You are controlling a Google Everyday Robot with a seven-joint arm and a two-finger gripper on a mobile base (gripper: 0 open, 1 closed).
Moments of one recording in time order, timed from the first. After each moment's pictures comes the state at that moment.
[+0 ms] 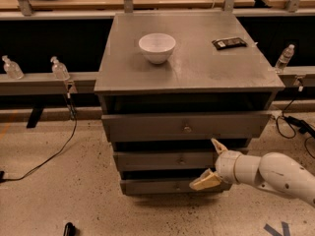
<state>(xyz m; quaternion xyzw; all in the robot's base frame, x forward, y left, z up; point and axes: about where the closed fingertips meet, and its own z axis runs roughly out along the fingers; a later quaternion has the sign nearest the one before) 0.531 -0.166 0.585 -0.46 0.76 0.13 0.44</state>
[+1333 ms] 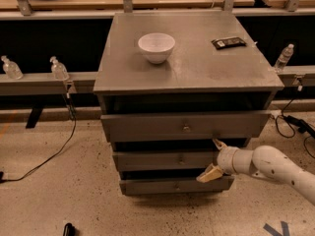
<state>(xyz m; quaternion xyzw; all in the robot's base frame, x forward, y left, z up) 0.596 -0.210 0.501 -0.50 0.75 0.10 0.42</state>
